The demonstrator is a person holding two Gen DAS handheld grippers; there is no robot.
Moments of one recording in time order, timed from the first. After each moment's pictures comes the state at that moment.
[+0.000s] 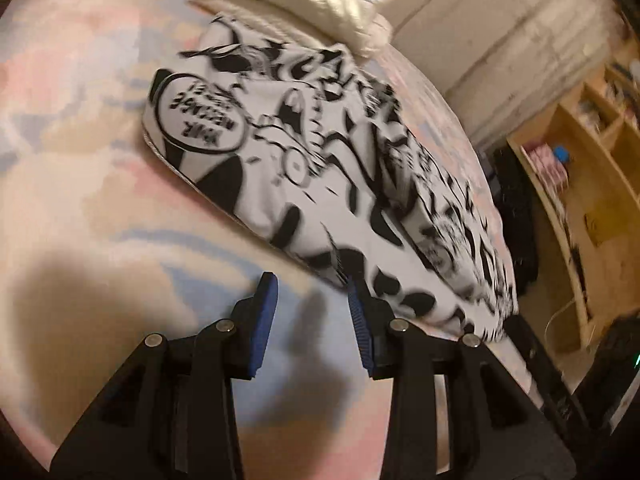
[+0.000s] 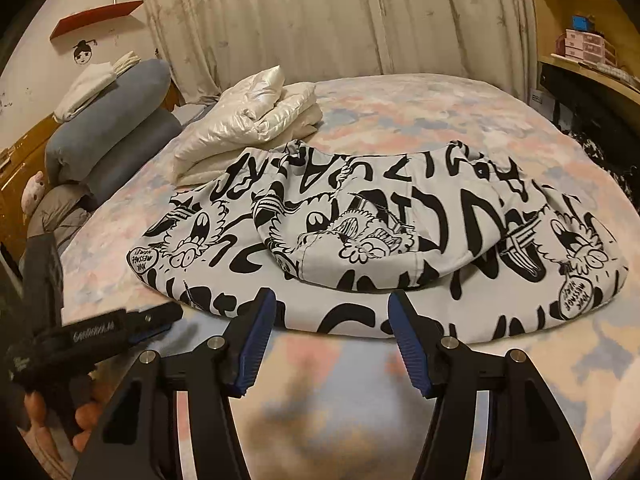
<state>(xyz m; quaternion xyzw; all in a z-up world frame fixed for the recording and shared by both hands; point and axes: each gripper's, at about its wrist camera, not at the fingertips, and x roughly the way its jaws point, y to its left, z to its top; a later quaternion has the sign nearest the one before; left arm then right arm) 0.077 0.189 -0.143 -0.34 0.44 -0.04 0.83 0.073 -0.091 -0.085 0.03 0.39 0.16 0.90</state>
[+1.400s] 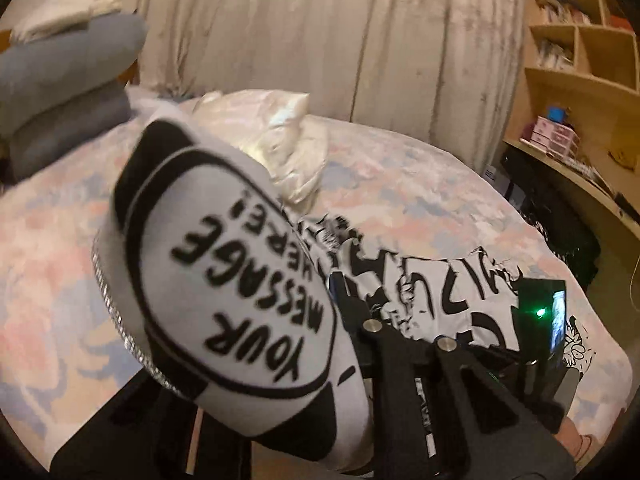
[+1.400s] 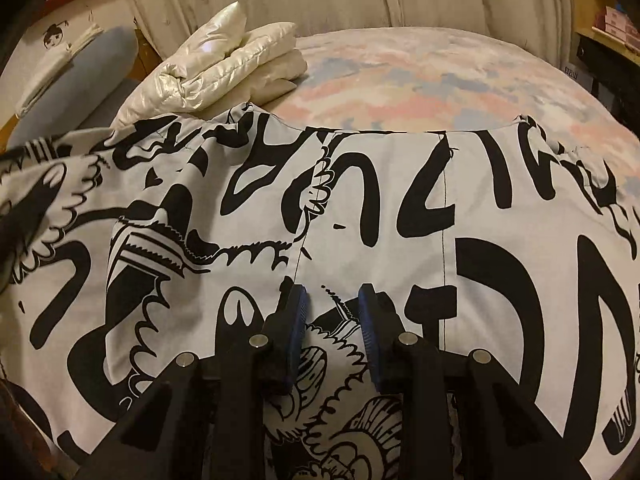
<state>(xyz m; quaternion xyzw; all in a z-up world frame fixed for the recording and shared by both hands) 0.191 0.109 -0.054 -0.10 0.27 0.00 0.96 0.300 -0.052 -0.181 0.03 0.46 0.17 0.87</state>
